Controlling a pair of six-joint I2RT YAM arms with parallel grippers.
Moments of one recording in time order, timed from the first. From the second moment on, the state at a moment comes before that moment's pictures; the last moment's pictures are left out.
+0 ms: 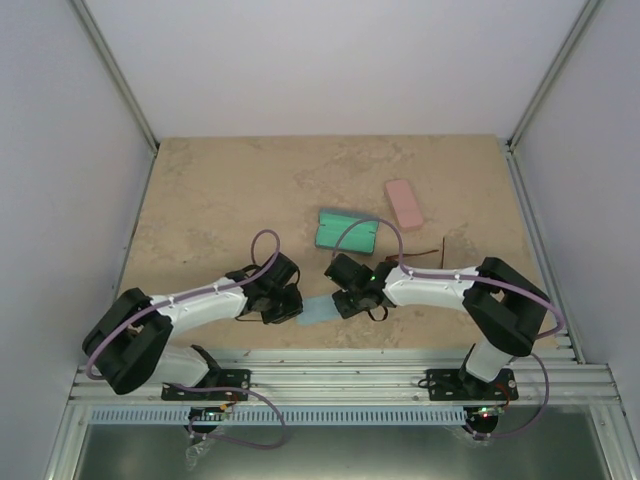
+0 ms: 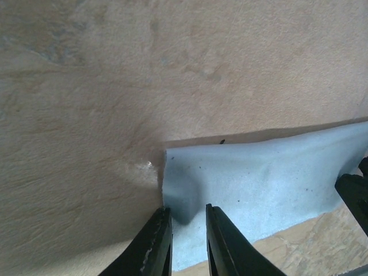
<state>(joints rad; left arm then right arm) -0.74 1.34 0.55 -0.38 0.19 -1.07 1.01 1.68 0.90 -0.45 0.09 0.49</state>
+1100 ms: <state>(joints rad) -0.76 1.45 0.81 -0.44 0.08 -0.97 0.90 1.59 0.89 -0.42 0.08 0.51</state>
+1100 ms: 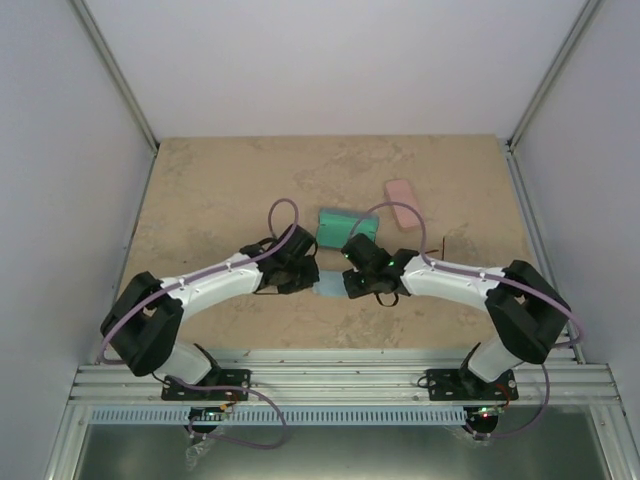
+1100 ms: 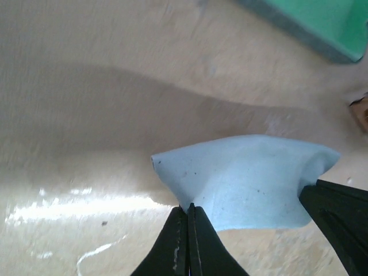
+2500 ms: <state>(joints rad) -0.56 2.06 1.50 -0.60 0.19 -0.51 0.64 1.79 1.08 -0.33 0.20 0.48</state>
